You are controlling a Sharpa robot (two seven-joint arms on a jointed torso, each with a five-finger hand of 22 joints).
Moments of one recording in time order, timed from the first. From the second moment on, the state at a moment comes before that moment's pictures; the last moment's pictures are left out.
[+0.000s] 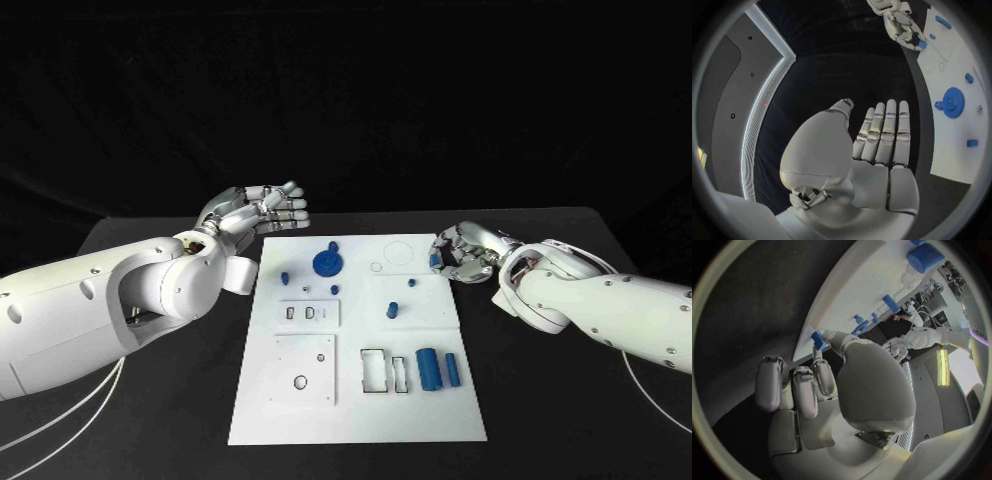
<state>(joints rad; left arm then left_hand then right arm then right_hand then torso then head) 1.25 -0.92 -0.02 1.59 0.02 -0.31 0.35 1.39 -0.07 0.14 0.28 0.35 0.84 0.21 0.21 0.20 1.06 0.17 0.07 0.07 0.97 0.14 0.23 0.25 0.17 0.85 0.24 0.25 0.09 1.23 -0.84 -0.14 1.36 -1.20 -0.40 -0.01 1.33 -0.26 0.55 0.14 0.24 0.84 0.14 0.36 0.41 1.36 0.06 1.39 1.30 1.47 0.00 1.57 1.31 0.08 1.41 0.11 1.34 1.31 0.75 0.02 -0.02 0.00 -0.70</state>
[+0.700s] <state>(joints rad) 1.25 -0.92 -0.02 1.59 0.01 -0.31 0.34 1.39 -0.07 0.14 0.28 0.35 0.84 0.21 0.21 0.20 1.06 0.17 0.07 0.07 0.97 0.14 0.23 0.25 0.17 0.85 0.24 0.25 0.09 1.23 -0.83 -0.14 1.36 -1.21 -0.43 -0.03 1.32 -0.22 0.58 0.12 0.23 0.92 0.11 0.41 0.44 1.39 0.03 1.40 1.31 1.47 -0.03 1.57 1.31 0.08 1.42 0.09 1.34 1.31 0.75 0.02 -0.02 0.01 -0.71</state>
